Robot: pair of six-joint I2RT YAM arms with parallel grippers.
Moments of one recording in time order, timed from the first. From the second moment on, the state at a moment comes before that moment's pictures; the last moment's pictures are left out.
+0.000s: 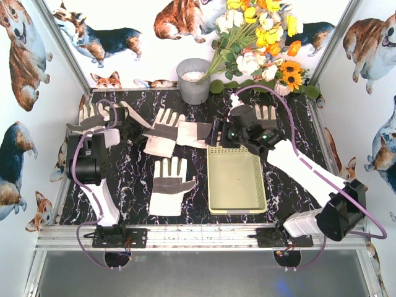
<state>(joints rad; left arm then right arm) 0.06 1.93 1.10 0.00 0.25 -0.97 0.61 1.35 1.20 -0.49 -0.07 0.59</state>
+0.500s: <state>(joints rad) 0.04 1.98 1.10 0.07 0.24 -1.00 0.61 1.29 1.16 -0.50 -0.05 0.60</state>
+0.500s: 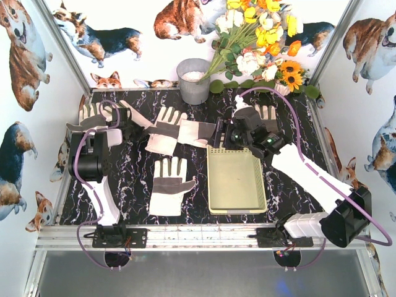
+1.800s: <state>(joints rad) -0.07 1.31 0.86 -0.07 0.42 -0.52 0.63 1.82 1.64 -0.42 -0.32 1.16</state>
